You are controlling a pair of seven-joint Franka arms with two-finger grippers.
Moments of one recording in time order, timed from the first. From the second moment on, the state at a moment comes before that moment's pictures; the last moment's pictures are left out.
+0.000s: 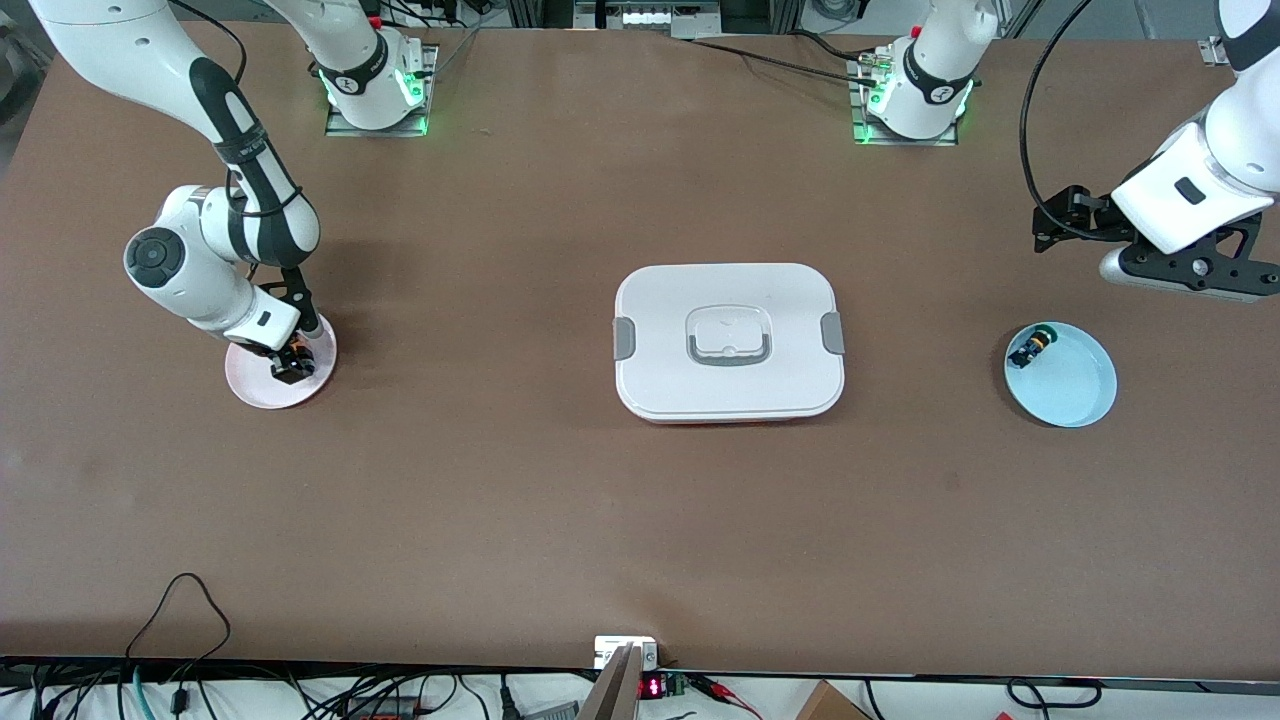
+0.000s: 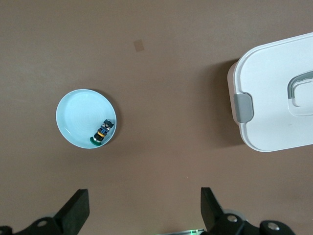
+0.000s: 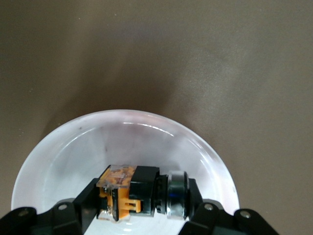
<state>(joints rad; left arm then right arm) -0.06 0.07 -0.05 -1.53 0.04 1.48 0.06 0.00 0.39 -0.08 -2.28 -0.04 2.70 -2.07</state>
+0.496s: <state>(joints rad) -0.06 0.07 -0.05 -1.53 0.04 1.48 0.06 0.00 0.38 -0.08 -2.28 -0.04 2.70 -2.07</state>
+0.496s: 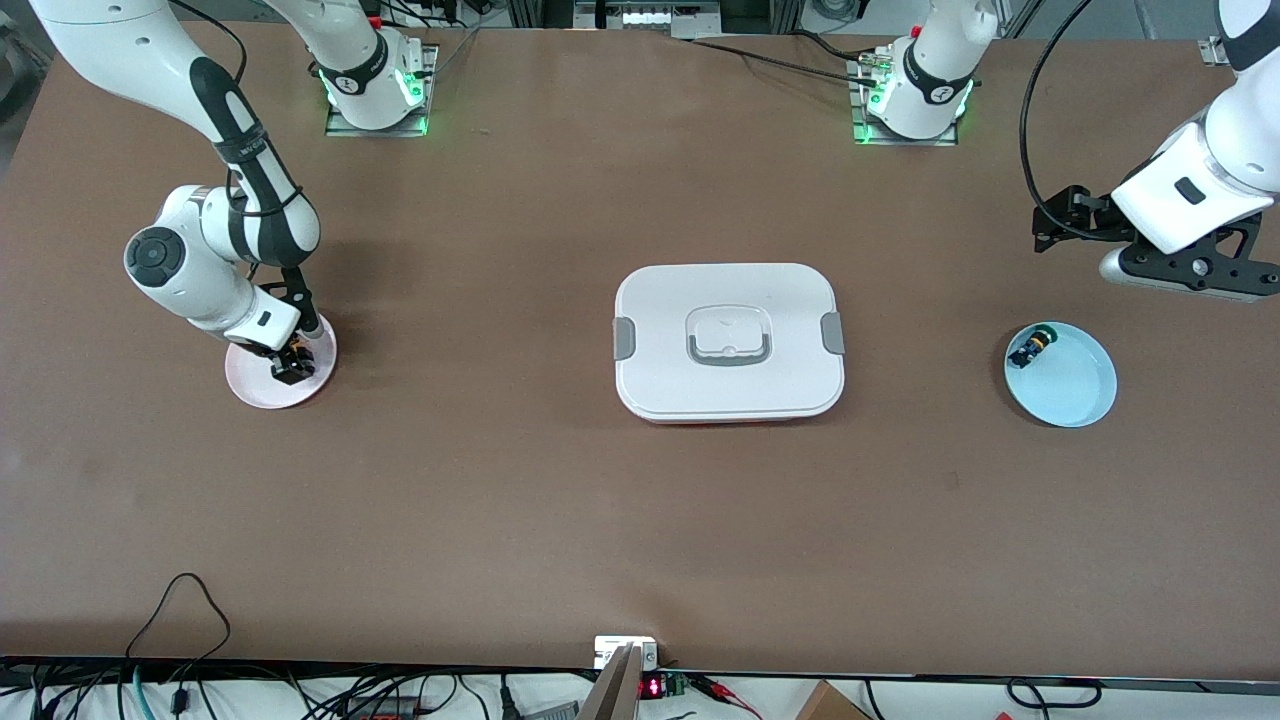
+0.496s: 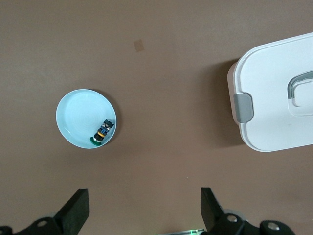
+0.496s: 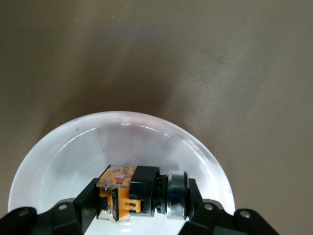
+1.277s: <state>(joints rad) -0.06 0.07 -0.05 -1.53 0.04 1.48 0.06 0.02 0.36 0.01 -1.94 0.16 2.17 -2.00</state>
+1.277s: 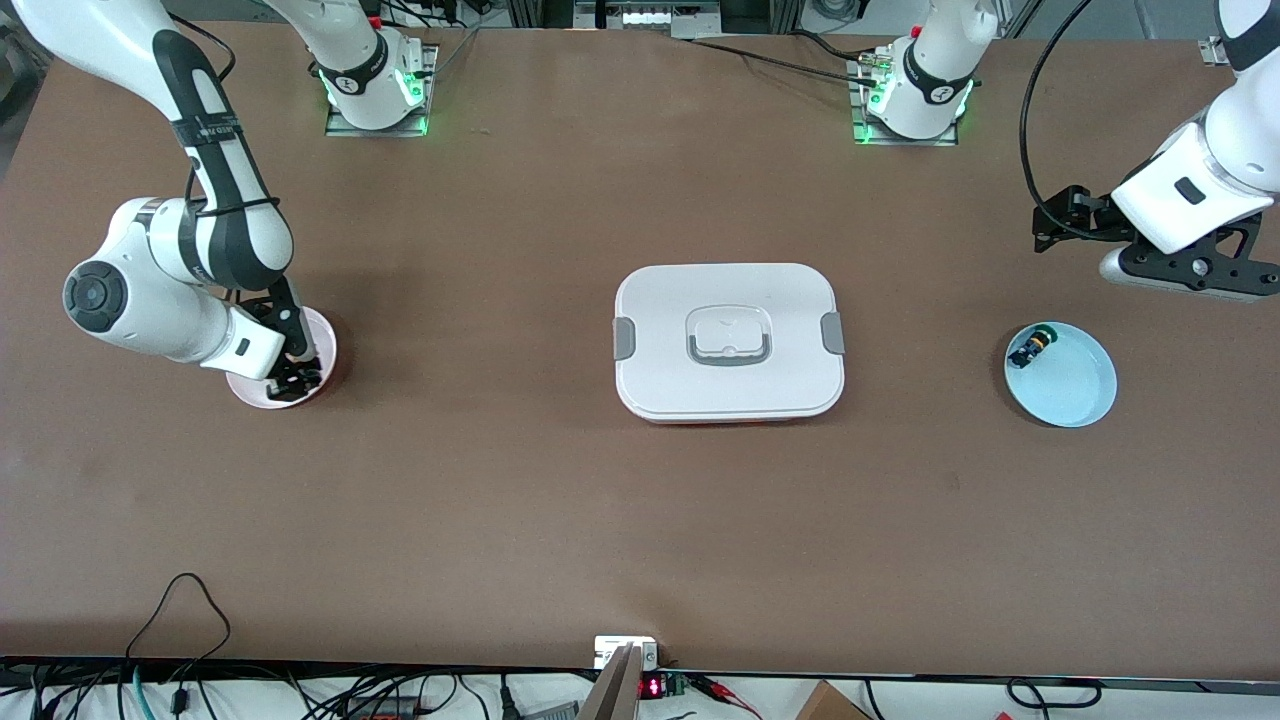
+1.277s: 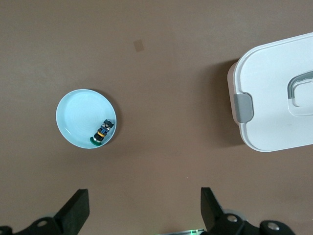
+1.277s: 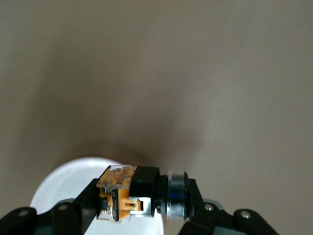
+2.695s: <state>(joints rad) 0.03 0.11 -0.04 -1.56 -0.68 1.21 0.06 0.57 0.52 0.08 -1.47 1.43 2.31 -1.44</state>
